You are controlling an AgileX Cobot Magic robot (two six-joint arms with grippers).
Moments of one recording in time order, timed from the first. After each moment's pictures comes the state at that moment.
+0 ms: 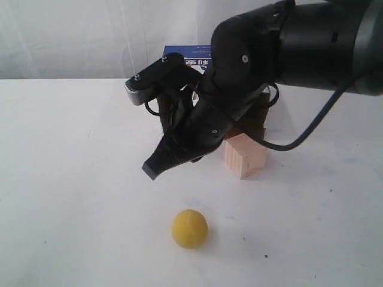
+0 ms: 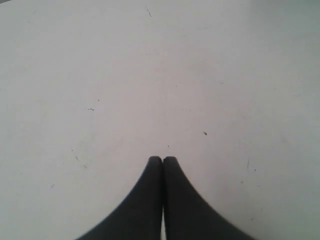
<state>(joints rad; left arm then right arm) -0.29 0.01 0.02 0.11 0.51 0.04 0.76 1.67 -1.31 0.04 0.78 -0.14</state>
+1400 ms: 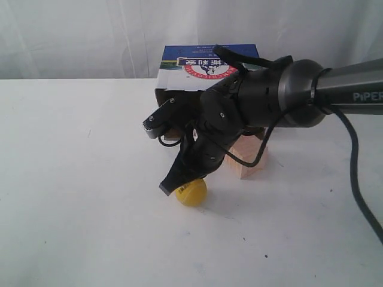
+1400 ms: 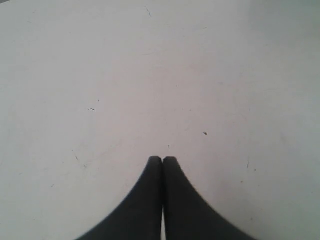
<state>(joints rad) -0.29 0.01 0.02 0.11 0.51 0.04 0.70 1.88 -1.26 -0.09 0.57 -0.11</state>
